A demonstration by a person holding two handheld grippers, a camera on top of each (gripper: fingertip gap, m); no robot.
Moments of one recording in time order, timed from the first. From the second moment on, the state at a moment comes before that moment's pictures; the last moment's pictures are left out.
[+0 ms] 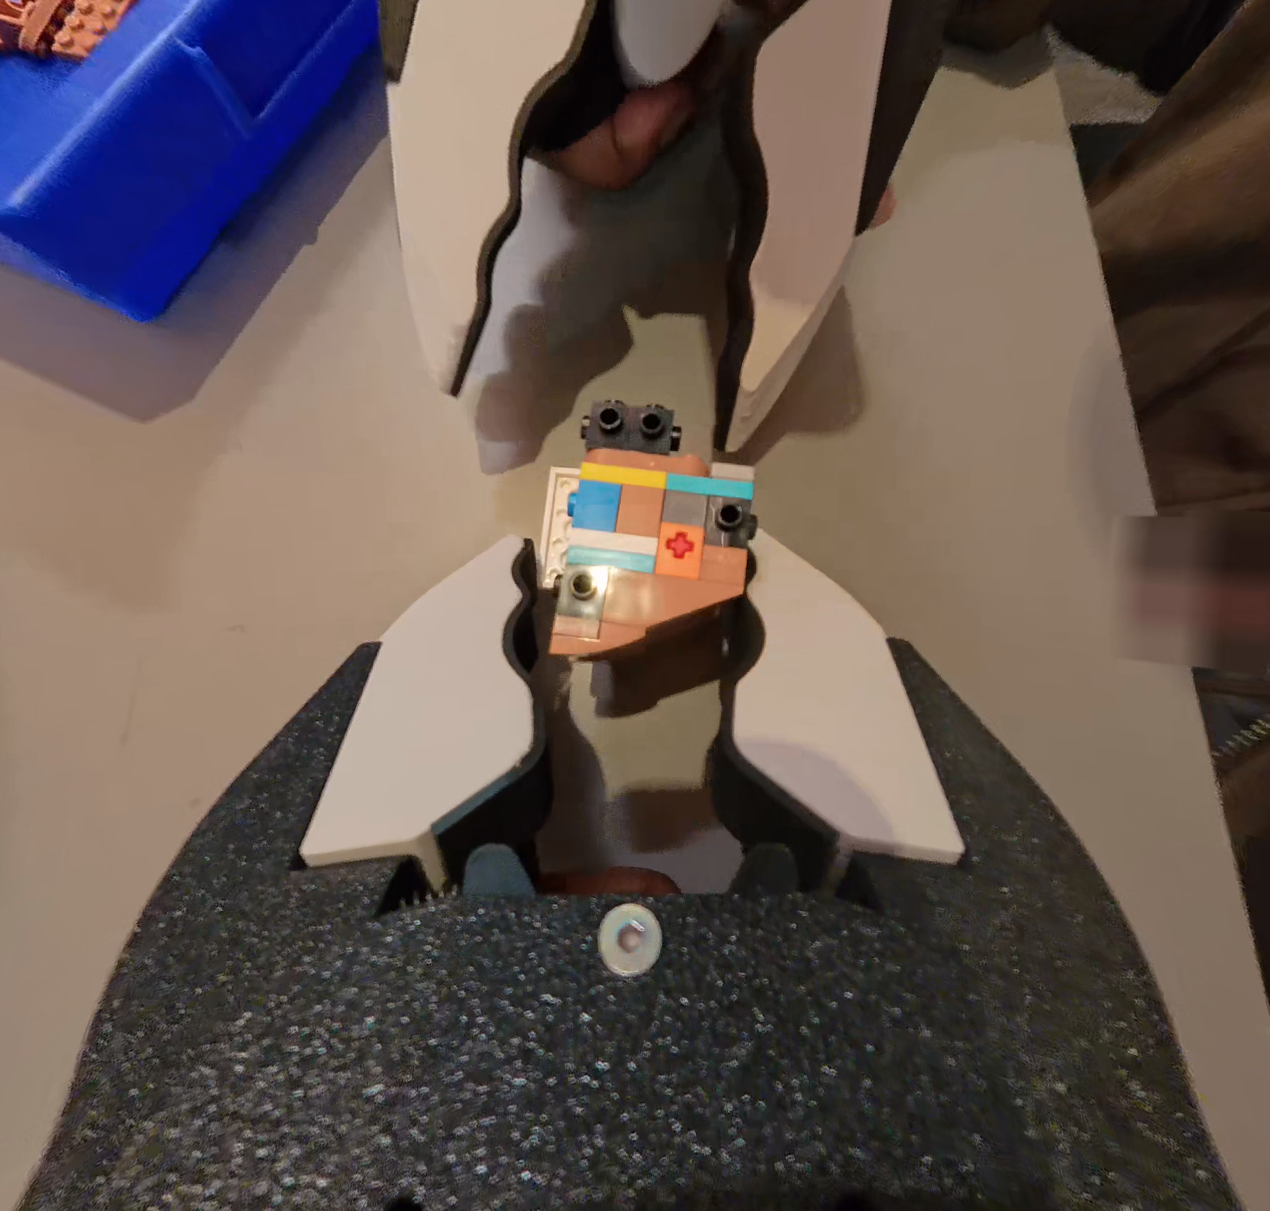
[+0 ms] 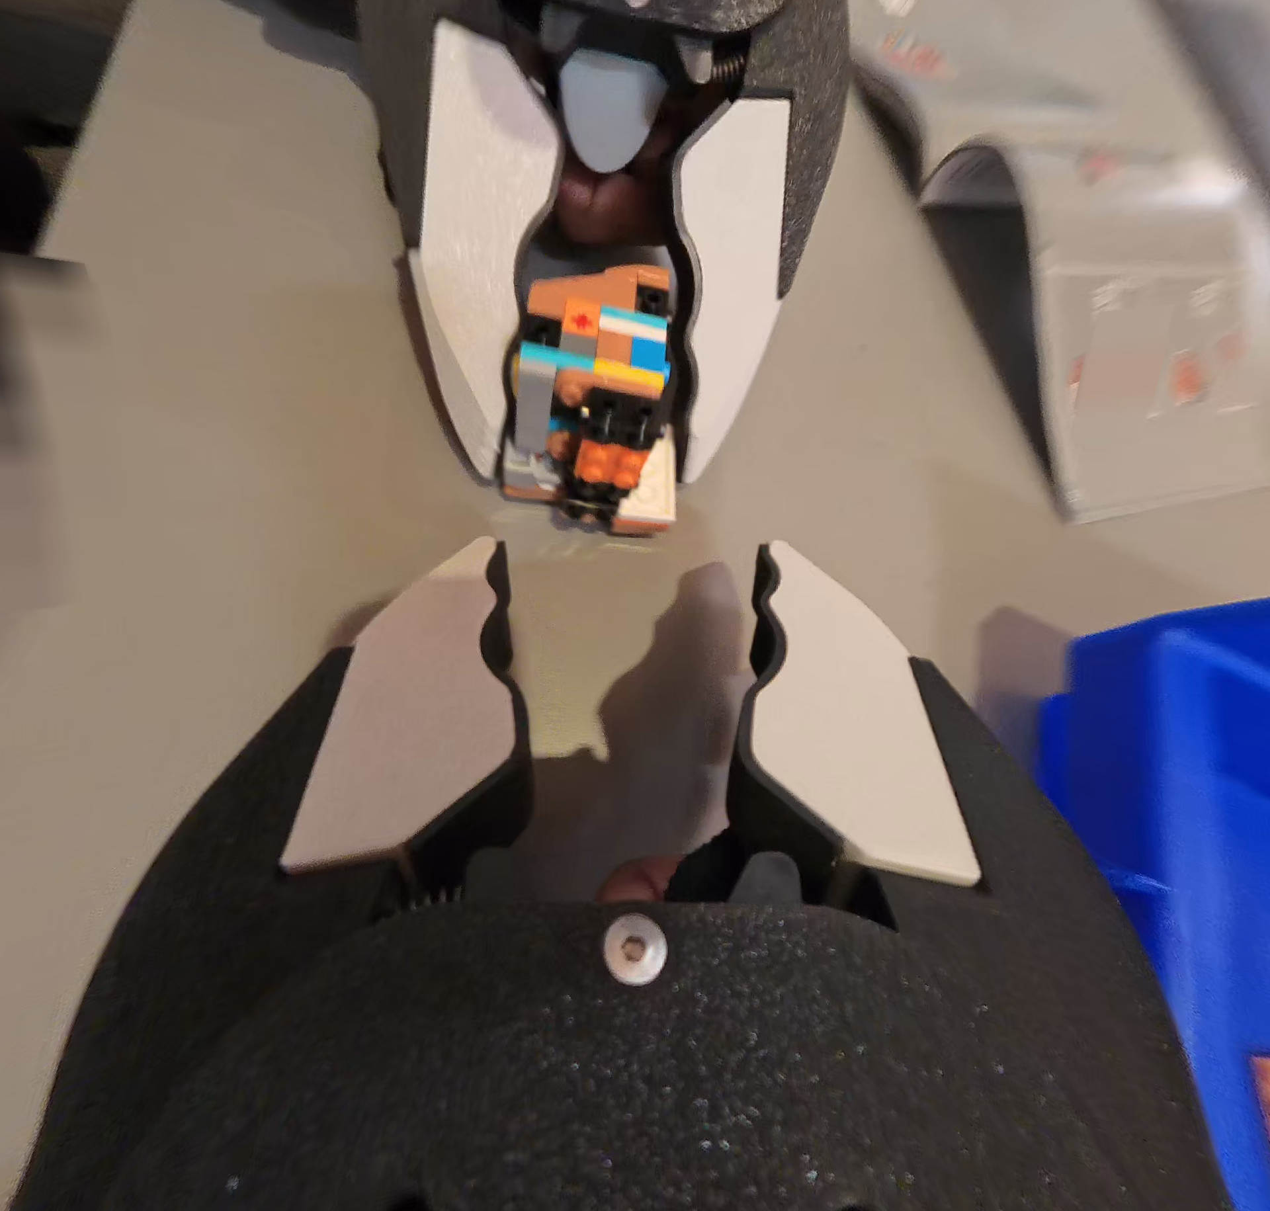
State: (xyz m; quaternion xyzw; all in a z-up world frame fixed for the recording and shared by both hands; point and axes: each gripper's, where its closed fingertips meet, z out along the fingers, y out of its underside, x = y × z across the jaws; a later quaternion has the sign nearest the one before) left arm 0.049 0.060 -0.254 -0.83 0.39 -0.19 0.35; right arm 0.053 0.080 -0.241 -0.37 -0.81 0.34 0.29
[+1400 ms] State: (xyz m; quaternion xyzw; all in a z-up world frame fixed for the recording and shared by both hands) left arm -0.006 0.071 -0.098 -0.76 0.45 -0.27 0.38; right arm -0.046 0.049 -0.074 0.09 -0.75 0.12 0.65
